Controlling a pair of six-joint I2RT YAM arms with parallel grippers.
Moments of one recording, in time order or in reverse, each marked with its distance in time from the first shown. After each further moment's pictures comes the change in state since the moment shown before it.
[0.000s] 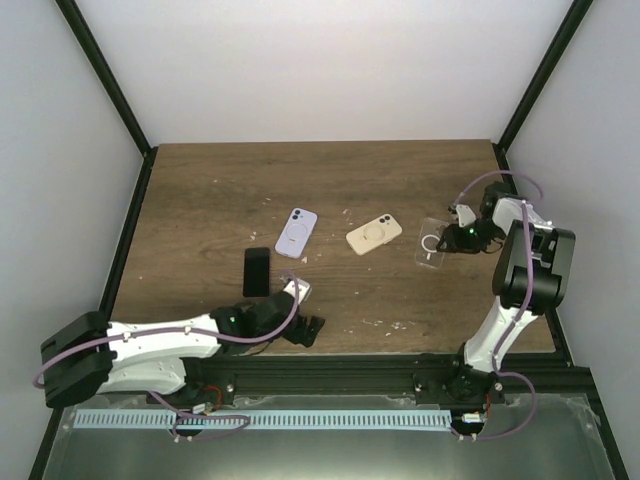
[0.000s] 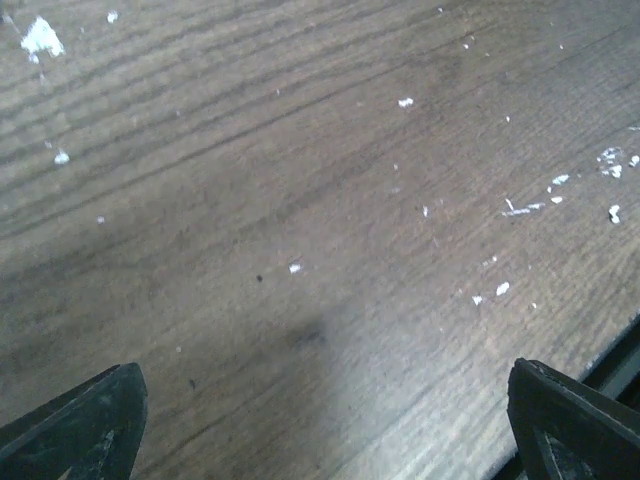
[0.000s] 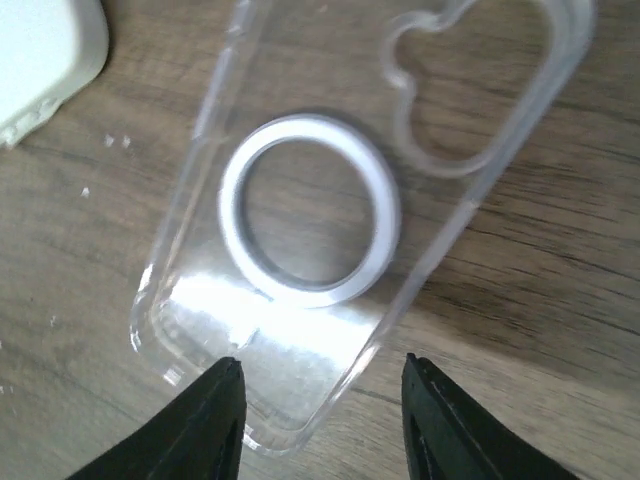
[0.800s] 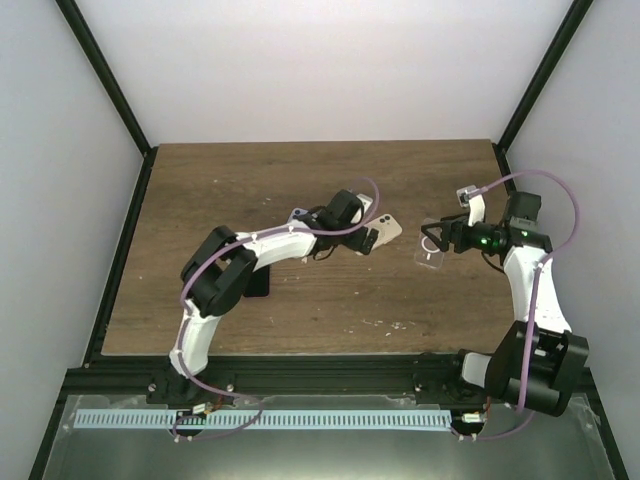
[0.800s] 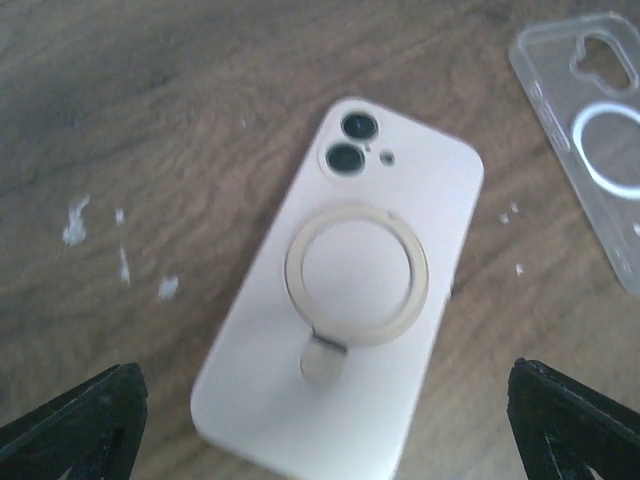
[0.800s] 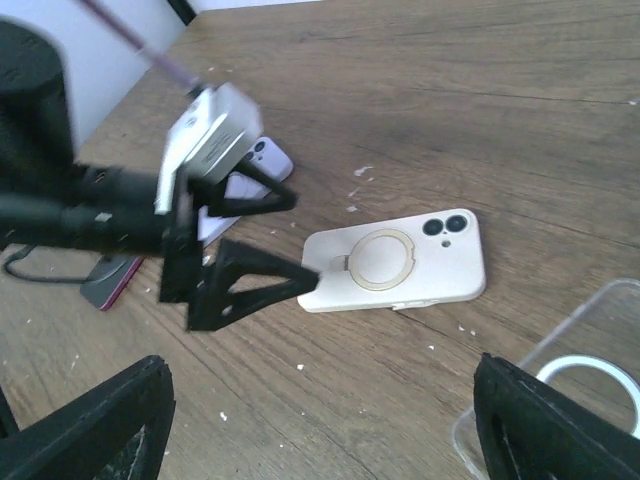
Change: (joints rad) left arm 0.338 0.937 1.005 -0.070 0.181 0.343; right arm -0.027 -0.628 -0.307 0.261 -0.498 0.045
